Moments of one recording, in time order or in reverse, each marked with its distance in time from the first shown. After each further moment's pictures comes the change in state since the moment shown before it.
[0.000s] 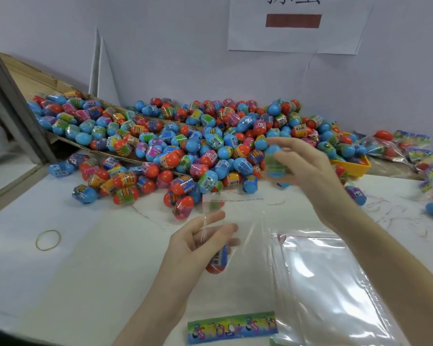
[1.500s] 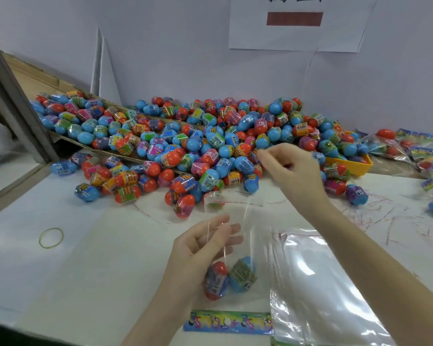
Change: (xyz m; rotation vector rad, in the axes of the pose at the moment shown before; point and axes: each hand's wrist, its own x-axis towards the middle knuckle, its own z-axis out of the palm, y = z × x) left_hand 0.000 -0.013 0.003 -0.067 0.021 0.081; right_hand 0.009 0.019 0.016 -0.243 0.121 -0.136
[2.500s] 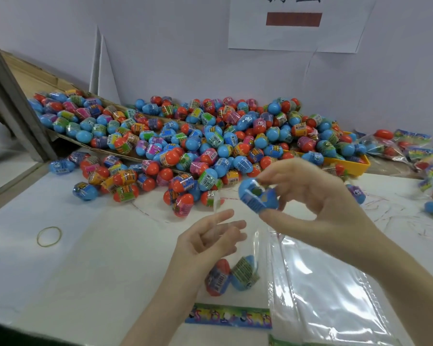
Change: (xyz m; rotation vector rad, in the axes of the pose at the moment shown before) left_hand 0.000 0.001 0.002 0.016 -0.093 0.037; right_hand -0.052 -0.043 -0.040 0.163 -0.384 -0.211
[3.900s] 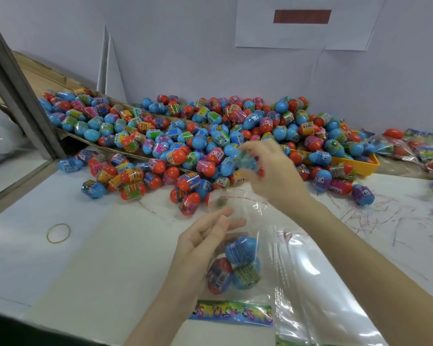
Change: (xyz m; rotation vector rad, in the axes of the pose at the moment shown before) left_hand 0.000 -0.001 -0.003 -0.084 0.072 -0.015; right_hand 0.071 0.081 0.028 -0.642 0.174 -0.029
